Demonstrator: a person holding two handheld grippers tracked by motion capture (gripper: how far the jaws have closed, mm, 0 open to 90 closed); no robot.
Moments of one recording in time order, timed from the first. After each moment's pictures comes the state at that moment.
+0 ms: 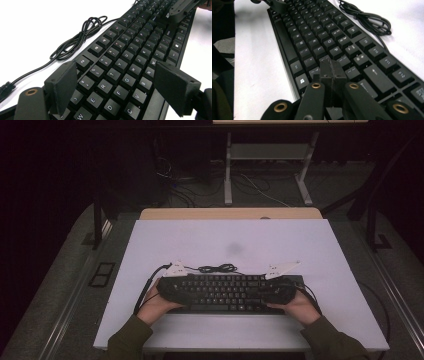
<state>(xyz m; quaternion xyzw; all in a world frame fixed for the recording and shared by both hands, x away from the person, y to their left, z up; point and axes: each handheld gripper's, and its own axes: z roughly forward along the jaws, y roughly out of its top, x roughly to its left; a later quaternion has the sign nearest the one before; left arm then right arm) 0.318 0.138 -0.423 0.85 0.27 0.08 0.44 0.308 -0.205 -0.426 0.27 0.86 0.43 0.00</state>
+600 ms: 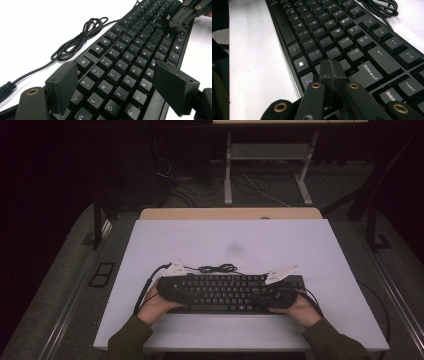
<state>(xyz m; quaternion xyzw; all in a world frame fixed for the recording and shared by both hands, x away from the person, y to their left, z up) 0.318 0.138 -0.422 0.85 0.28 0.08 0.45 0.304 -0.208 -0.436 0.26 0.88 0.41 0.00</state>
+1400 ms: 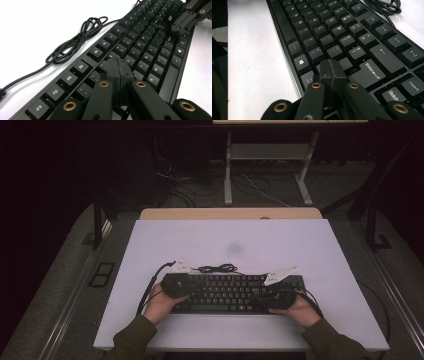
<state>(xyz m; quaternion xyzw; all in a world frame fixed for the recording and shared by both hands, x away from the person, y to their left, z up) 0.328 0.127 -0.427 0.85 0.28 0.06 0.43 0.303 -0.206 -0.439 0.26 0.88 0.40 0.00</state>
